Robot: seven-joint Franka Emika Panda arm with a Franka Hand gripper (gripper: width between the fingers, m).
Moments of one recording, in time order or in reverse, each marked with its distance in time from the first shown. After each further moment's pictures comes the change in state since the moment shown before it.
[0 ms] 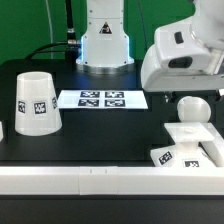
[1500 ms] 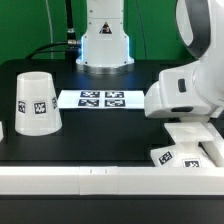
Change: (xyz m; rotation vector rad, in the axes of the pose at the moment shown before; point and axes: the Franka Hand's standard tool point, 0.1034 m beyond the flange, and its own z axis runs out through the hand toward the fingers) arm 0.012 -0.010 0.050 0.003 -0.184 -0.004
